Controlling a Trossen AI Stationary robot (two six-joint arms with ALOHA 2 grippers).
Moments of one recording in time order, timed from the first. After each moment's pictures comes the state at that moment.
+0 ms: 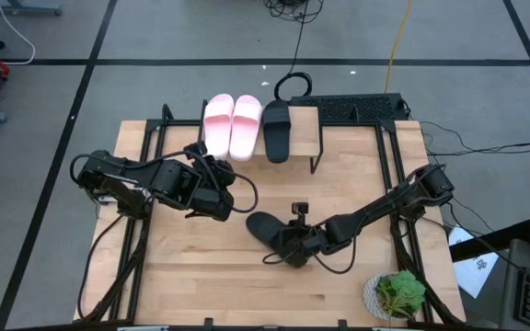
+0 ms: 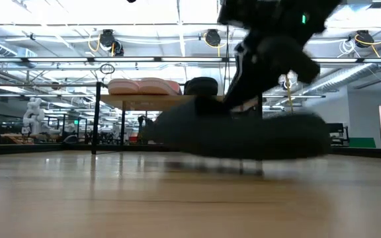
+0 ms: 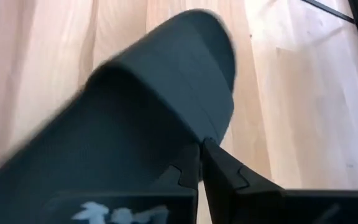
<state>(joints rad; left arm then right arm) -0.29 1.65 1.89 -1.57 -0.79 -0.46 0.41 1.79 1.11 -0.36 0.57 0.16</state>
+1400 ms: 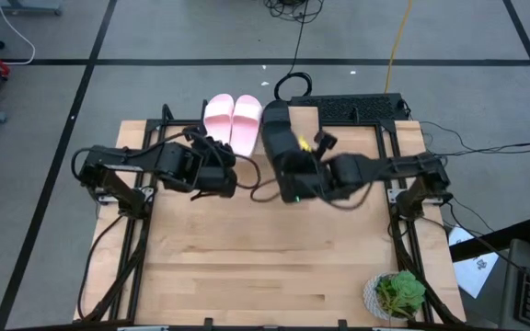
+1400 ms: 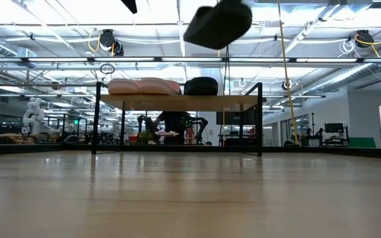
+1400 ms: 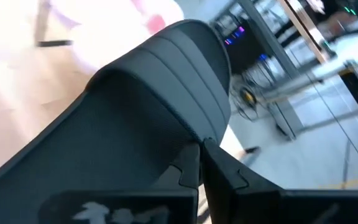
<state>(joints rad) -0.15 1.63 1.89 -1.57 -0.86 -0.29 0.17 1.77 1.94 -1.35 0.97 0.37</state>
